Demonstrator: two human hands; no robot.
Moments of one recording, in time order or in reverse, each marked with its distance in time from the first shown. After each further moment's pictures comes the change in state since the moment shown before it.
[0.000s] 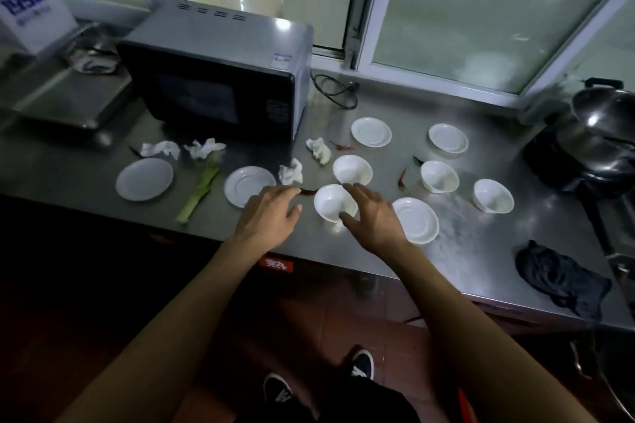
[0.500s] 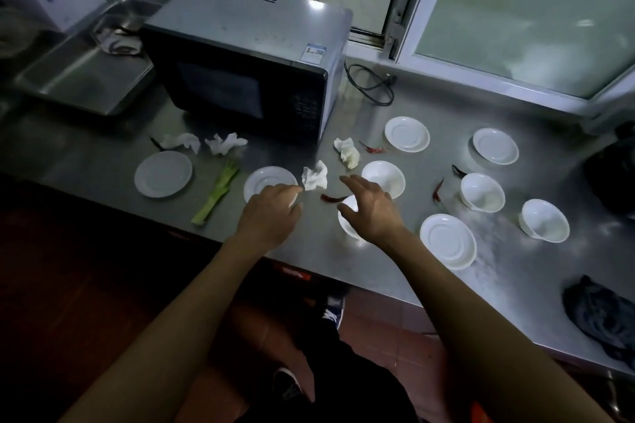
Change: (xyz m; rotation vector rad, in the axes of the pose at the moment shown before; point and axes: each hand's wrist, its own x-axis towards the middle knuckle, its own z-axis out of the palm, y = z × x) left_hand 0.042 -0.044 0.002 -0.038 -0.036 -0.195; right_hand 0.097 -0.012 0.034 -0.012 -0.104 -0.090
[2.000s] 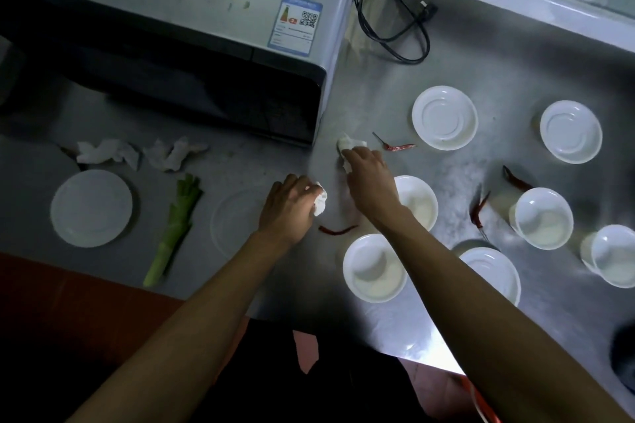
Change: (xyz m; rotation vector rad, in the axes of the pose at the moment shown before) left_hand 0.201 -0.054 0.126 0.119 -0.132 0.194; right_hand 0.214 0.082 0.078 -0.029 -0.144 0.175
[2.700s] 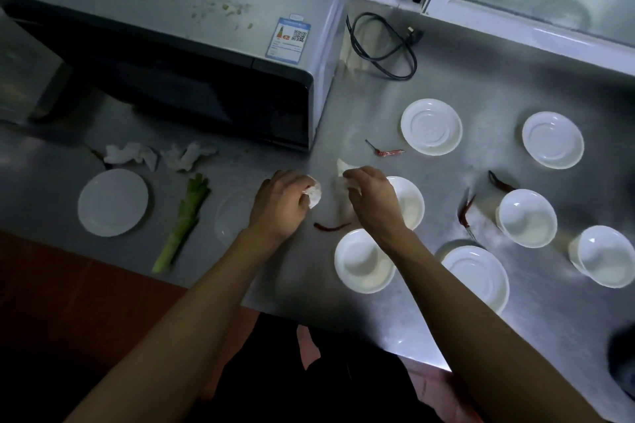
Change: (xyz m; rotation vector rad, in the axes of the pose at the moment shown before) left_hand -0.018 0.024 -0.044 -0.131 0.153 -0.084; right_hand -0.057 0.009 -0.018 0.247 0.224 -0.095
